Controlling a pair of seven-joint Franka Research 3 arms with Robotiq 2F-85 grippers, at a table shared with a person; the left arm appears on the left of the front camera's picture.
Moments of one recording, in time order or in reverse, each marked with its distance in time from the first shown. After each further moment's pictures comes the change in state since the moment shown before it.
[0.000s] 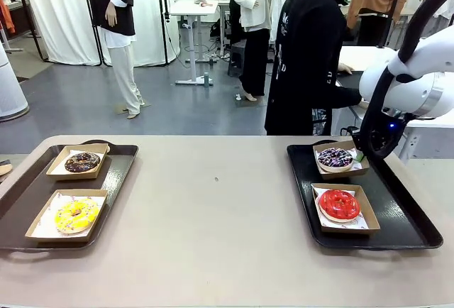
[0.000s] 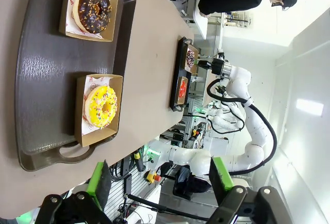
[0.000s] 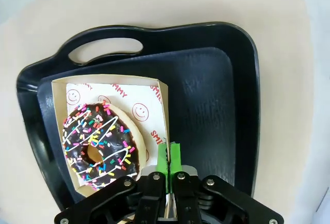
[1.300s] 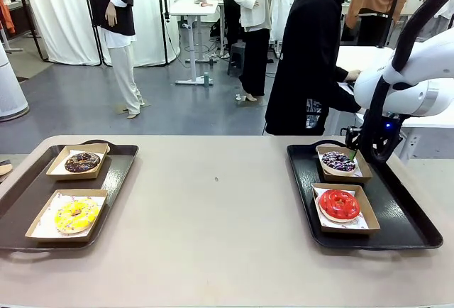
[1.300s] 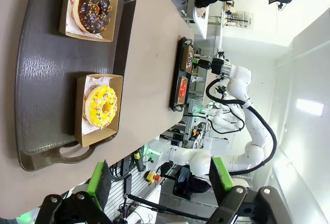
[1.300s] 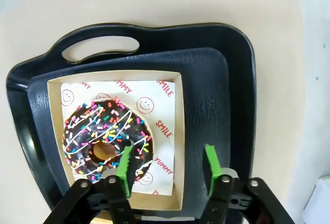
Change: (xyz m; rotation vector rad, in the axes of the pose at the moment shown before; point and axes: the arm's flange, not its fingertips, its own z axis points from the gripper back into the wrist) left arm 0.000 0.000 0.000 0.000 0.000 0.000; right arm 0.000 0.011 -0.001 -0.070 0.002 0.034
